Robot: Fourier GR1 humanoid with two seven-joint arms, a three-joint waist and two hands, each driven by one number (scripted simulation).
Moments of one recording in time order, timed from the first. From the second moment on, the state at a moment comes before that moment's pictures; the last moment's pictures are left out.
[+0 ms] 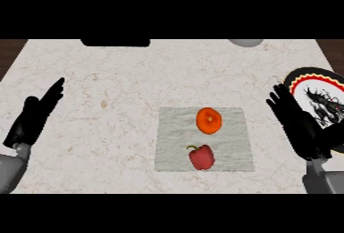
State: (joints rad) left arm -0.23 0.61 -0.21 -1.33 0.16 0.12 0.17; right arm -0.11 -0.36 0.08 -1.48 -0.46 0.01 0.08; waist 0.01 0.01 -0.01
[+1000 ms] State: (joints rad) left arm -0.04 0.28 -0.22 -1.39 0.30 0.20 0.14; right arm 0.03 -0.34 0.09 -1.79 0.32 -0.84 0.18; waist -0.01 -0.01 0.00
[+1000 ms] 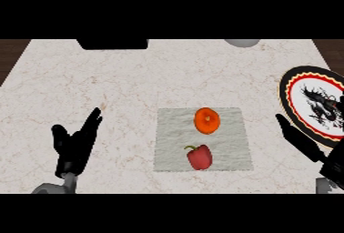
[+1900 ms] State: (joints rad) left arm -0.03 0.24 -0.24 -1.41 0.26 0.20 0.15; right arm -0.18 -0.38 0.39 -1.94 0.71 -0.22 1.05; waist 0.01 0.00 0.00
